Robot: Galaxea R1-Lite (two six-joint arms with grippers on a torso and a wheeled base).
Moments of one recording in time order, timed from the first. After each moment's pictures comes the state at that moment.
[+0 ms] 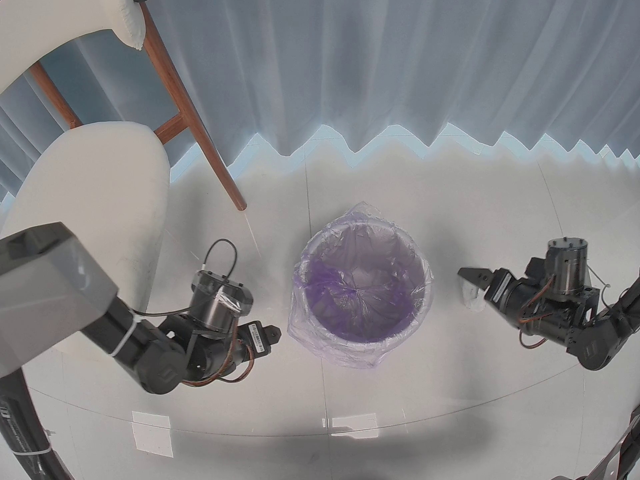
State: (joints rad) left arm -0.53 2.05 -0.78 -0.50 0.21 -0.72; right arm 0.28 1.82 -0.53 -0.86 0.04 0.74
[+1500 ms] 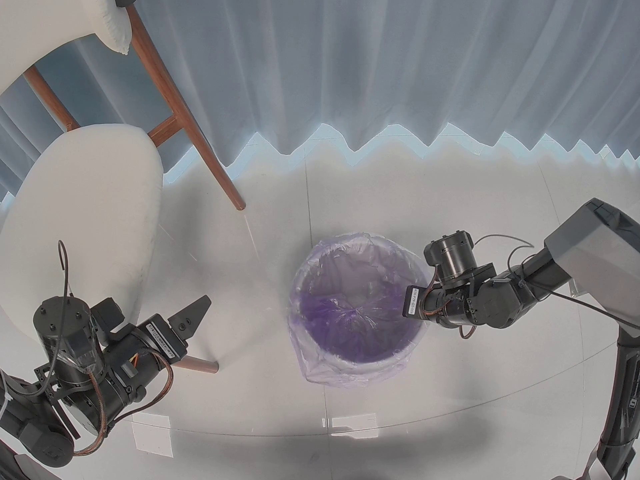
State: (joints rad) left arm -0.51 1.55 -0.18 -1.14 0.25 -0.71; right arm 0.47 2.21 -1.17 -0.24 -0.15 0.54
